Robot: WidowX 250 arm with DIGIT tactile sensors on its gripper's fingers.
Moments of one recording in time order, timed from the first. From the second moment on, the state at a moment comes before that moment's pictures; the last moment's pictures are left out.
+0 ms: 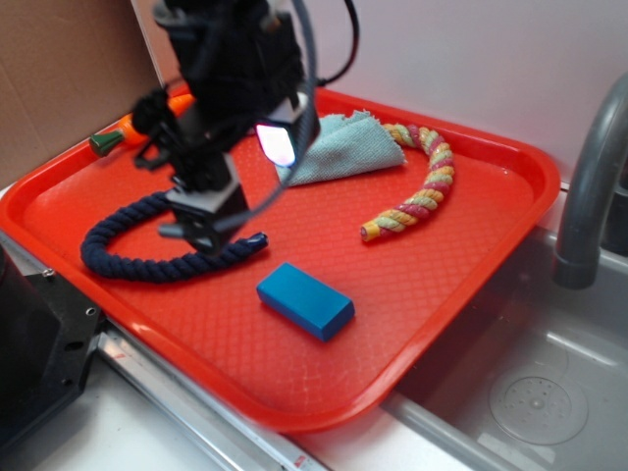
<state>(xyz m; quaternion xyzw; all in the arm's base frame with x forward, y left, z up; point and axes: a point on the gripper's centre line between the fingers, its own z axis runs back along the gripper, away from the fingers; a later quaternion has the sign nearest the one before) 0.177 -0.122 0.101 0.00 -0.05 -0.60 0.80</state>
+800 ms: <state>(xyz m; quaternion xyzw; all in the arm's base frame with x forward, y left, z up) 0.175 -0.132 0.020 0.02 0.01 -0.65 0.76</state>
